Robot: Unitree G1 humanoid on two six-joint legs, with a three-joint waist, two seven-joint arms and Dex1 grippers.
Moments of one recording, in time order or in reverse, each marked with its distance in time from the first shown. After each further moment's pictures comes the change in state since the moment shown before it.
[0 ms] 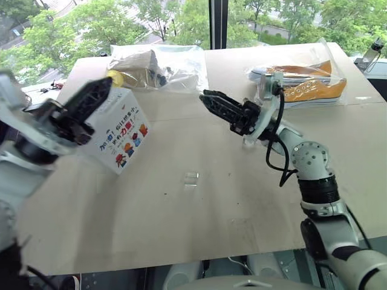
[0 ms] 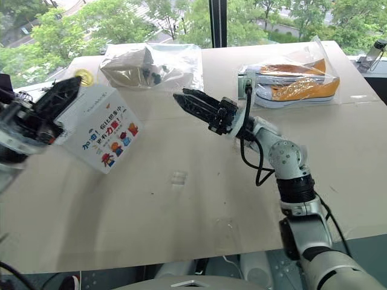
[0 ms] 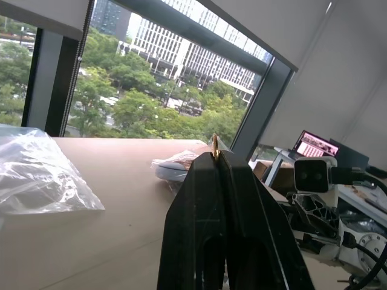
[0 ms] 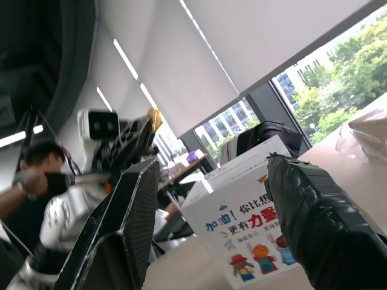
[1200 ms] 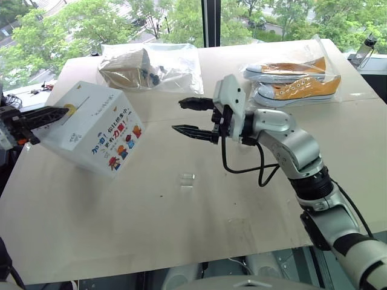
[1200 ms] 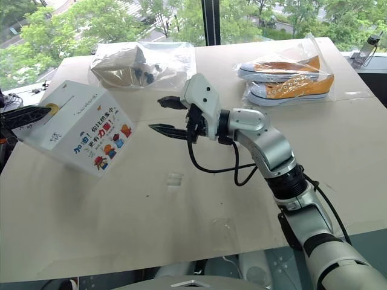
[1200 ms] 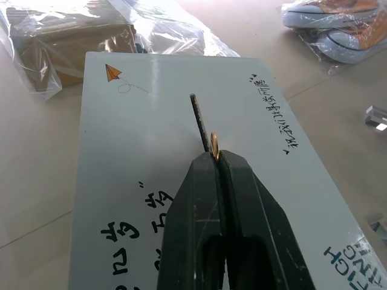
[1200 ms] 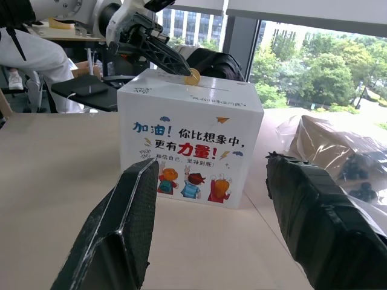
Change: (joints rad) left arm -0.436 0.212 -0.320 0.937 0.912 -0.128 -0.802; right arm -0.071 0.005 0.176 -0.107 -0.541 -0.130 0.064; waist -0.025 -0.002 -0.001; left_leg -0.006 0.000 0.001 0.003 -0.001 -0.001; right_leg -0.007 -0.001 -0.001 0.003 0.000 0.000
